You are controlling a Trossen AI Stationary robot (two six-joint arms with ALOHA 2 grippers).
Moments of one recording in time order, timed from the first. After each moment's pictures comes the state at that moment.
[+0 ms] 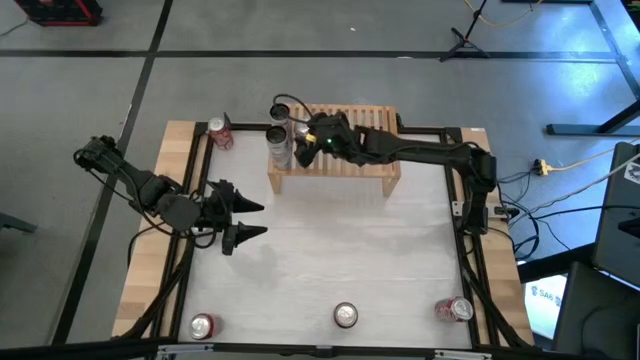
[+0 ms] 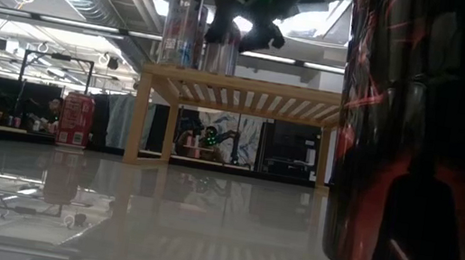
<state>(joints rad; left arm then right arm) -0.54 0.94 0.99 -0.48 -0.61 -0.75 -0.20 1.90 1.73 -0.35 0.43 0.25</state>
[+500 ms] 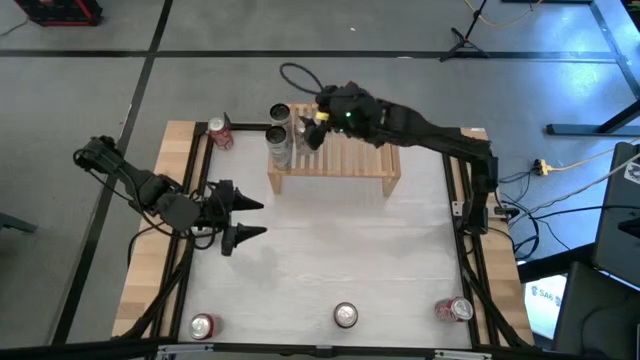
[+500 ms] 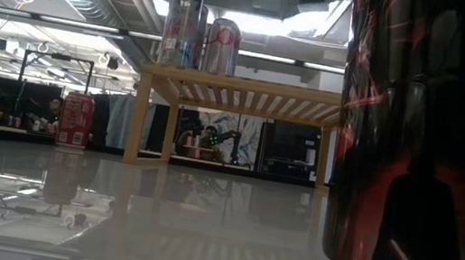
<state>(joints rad) -0.54 0.94 1.00 -0.49 -0.61 -0.66 -0.19 1.89 2.14 -0.69 0.43 0.12</state>
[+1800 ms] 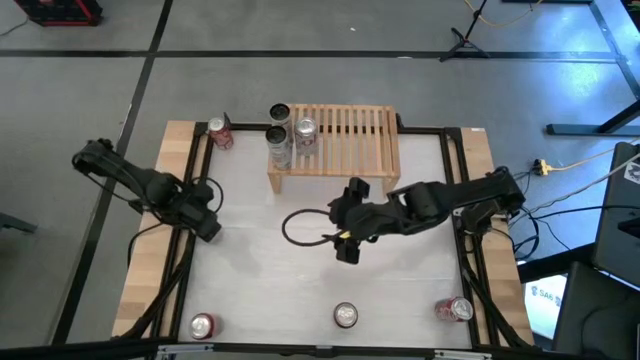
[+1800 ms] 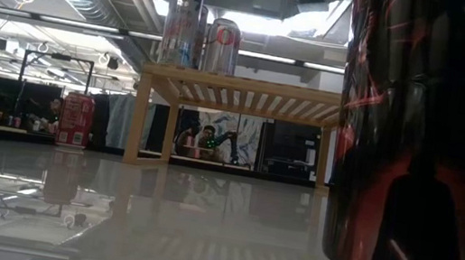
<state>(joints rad) -0.46 0.96 0.99 -1.57 -0.06 -1.46 0.33 1.77 1.99 -1.01 0.36 0.31</state>
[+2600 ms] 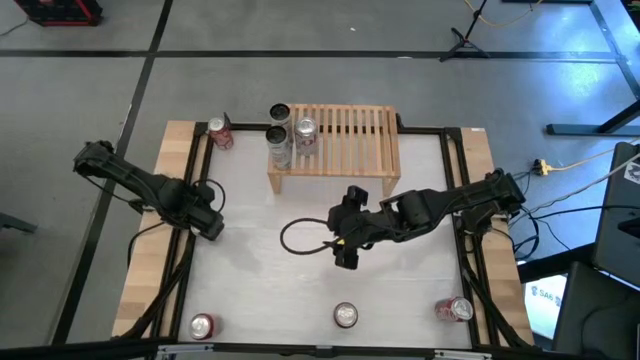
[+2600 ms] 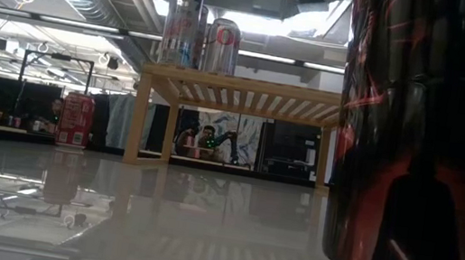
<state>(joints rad) -0.41 0.97 0.88 -1.54 -0.05 -1.49 0.33 1.78 1.89 -0.98 0.35 0.34</state>
